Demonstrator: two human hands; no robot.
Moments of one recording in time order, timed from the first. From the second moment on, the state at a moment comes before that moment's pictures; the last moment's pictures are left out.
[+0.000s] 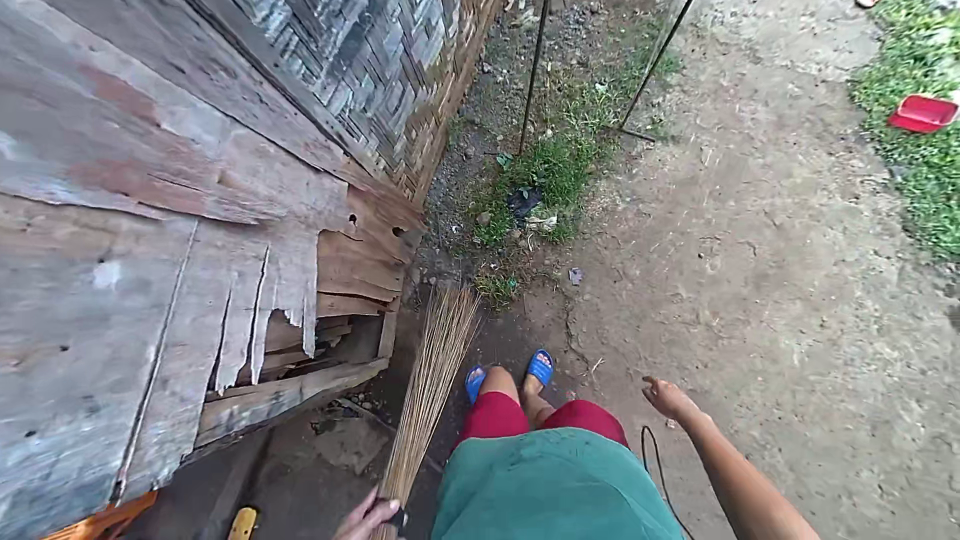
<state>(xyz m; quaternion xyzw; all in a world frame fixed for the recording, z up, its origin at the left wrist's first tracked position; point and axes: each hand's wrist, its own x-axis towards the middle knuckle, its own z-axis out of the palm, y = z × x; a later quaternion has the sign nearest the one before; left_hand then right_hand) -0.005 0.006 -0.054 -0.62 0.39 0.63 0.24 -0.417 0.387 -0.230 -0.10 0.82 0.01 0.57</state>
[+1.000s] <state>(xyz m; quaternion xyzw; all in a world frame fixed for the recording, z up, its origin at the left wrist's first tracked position) -0.330 -0.046 -0.112 -0.59 0.40 0.67 0.22 -0.439 0.351 -0.181 0.06 0.79 -0.15 0.59</state>
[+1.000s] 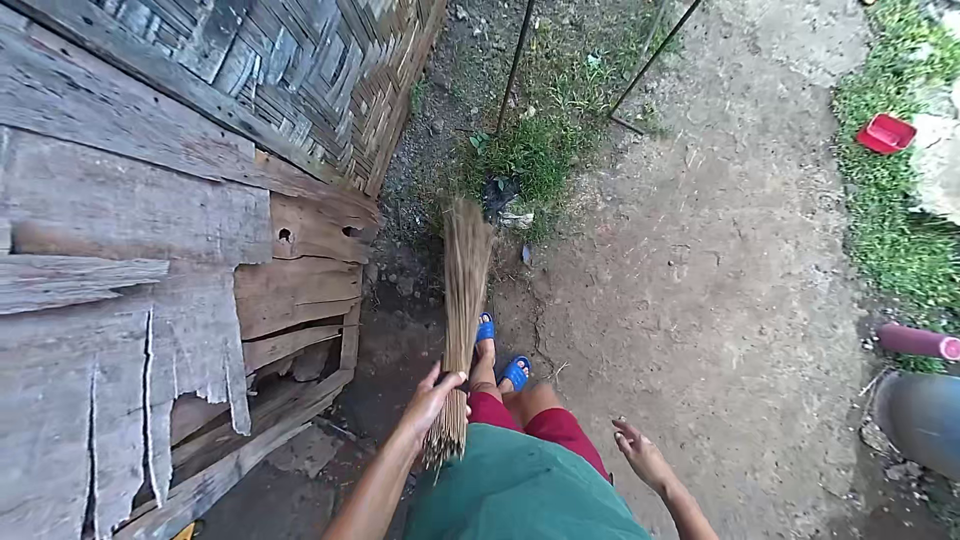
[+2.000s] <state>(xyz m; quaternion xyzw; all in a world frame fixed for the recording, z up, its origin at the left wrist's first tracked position) -0.441 0.180 -0.160 -0.74 -0.03 0.66 -0.13 -0.861 0.380 -0.198 -0.23 0.77 0.07 0.60</state>
